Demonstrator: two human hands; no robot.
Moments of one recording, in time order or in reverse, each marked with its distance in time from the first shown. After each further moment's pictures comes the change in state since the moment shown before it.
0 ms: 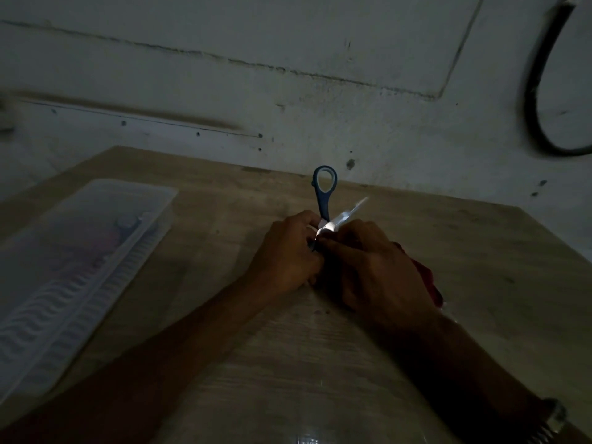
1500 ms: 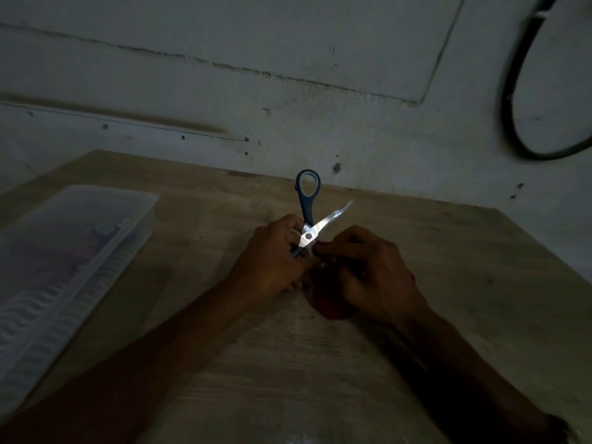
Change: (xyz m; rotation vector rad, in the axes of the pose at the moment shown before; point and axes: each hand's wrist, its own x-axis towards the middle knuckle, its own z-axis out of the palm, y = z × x) left_hand -0.001 0.003 0.001 -0.072 -0.012 0.001; right_hand 0.000 0.025 0.000 0.324 0.092 0.100
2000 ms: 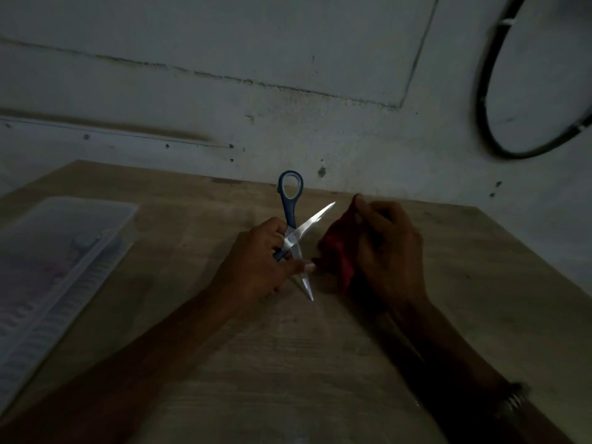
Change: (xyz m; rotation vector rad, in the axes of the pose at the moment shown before) left_hand -0.001 0.008 0.001 -0.004 0.003 0.030; right_hand 0.007 0.026 -0.019 -0.142 0.396 0.183
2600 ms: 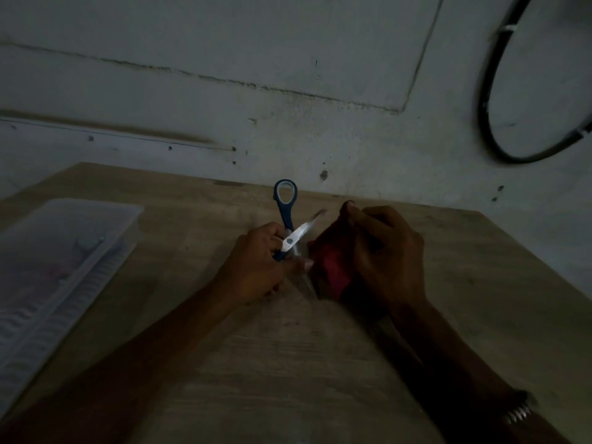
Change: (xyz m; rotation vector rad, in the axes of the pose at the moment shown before) left_hand 0.003 -0.005 -0.005 -0.053 -0.013 -0.077; right_hand -0.002 0.000 0.004 0.033 0.005 -0.108
